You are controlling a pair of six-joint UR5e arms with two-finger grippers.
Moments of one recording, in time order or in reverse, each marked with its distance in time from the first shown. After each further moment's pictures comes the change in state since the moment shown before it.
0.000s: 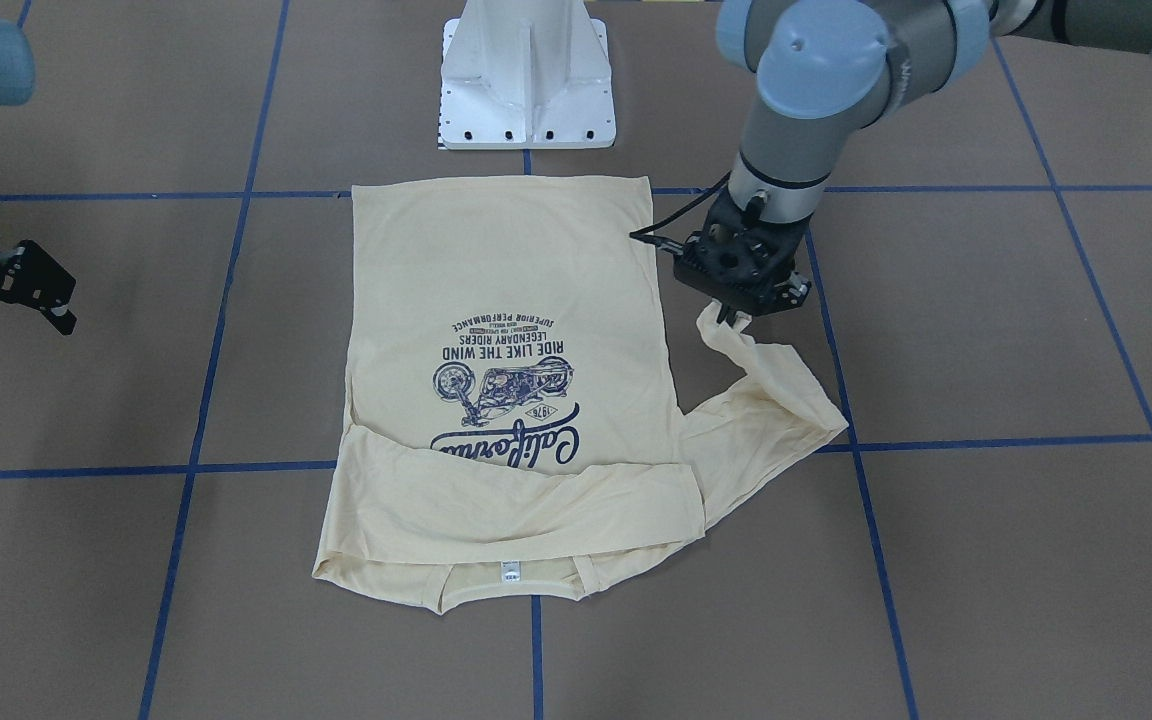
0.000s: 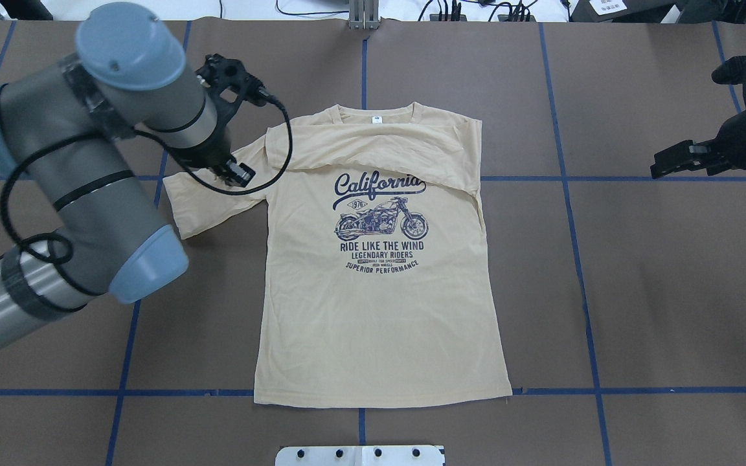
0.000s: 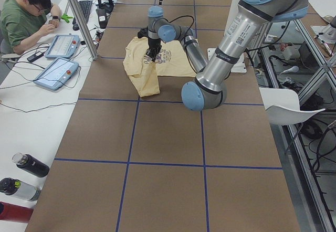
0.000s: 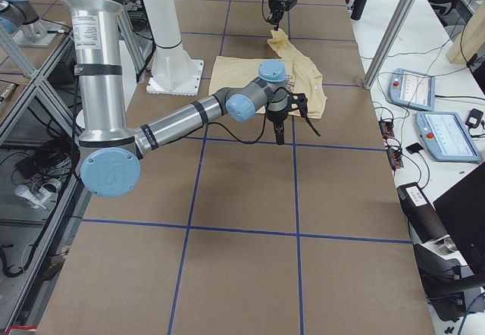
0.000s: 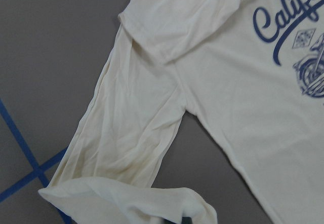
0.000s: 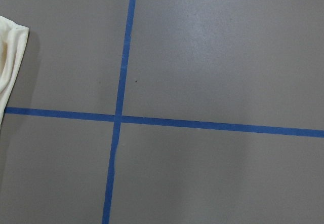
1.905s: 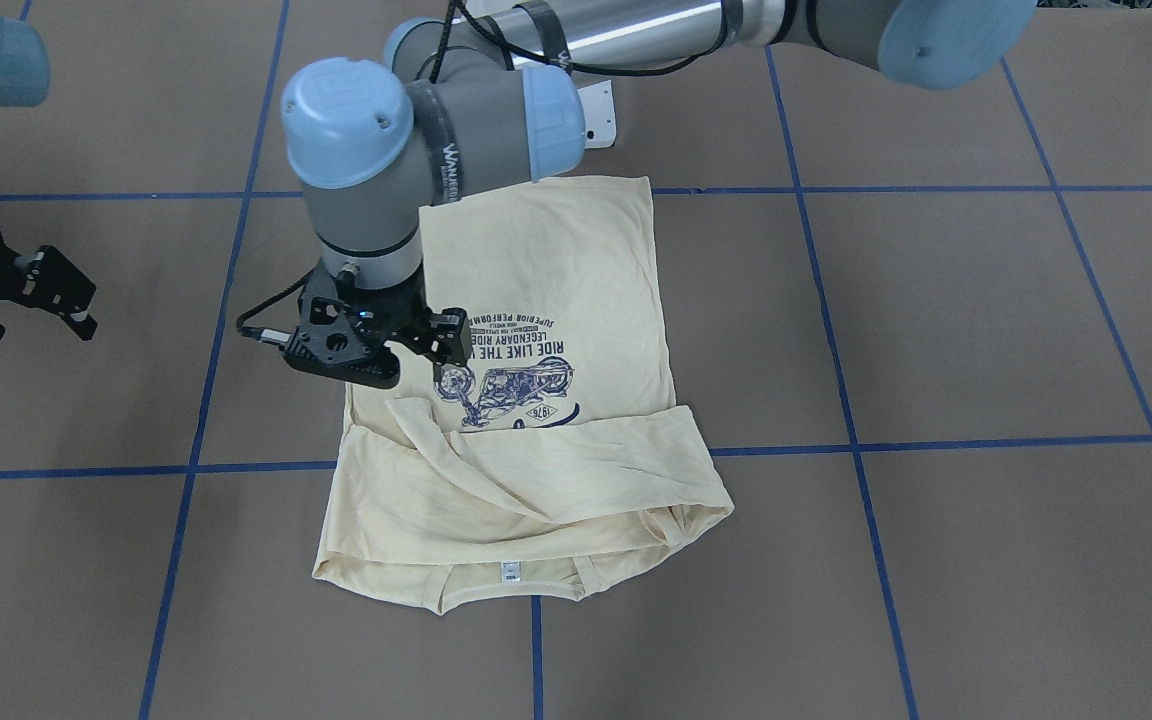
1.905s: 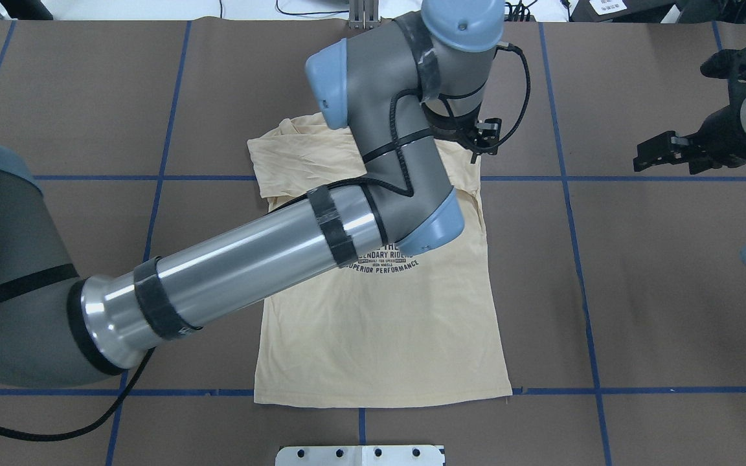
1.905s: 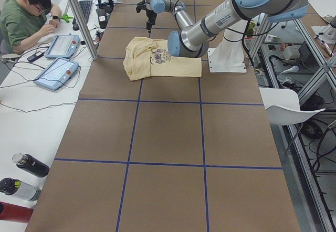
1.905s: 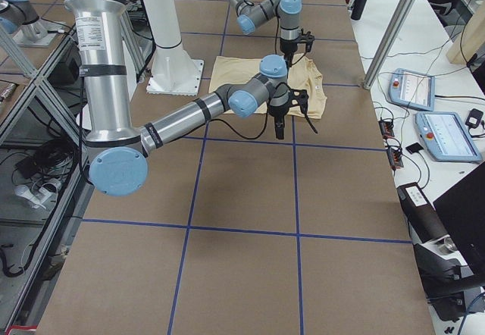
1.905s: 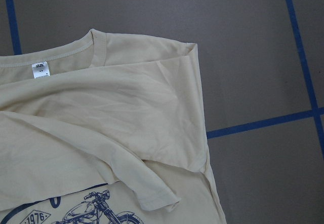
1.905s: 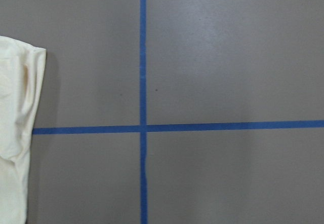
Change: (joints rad) left arm 0.147 -0.521 0.623 -0.268 0.040 -0.491; right arm -0.048 0.051 0.009 0.005 -0.013 0.195
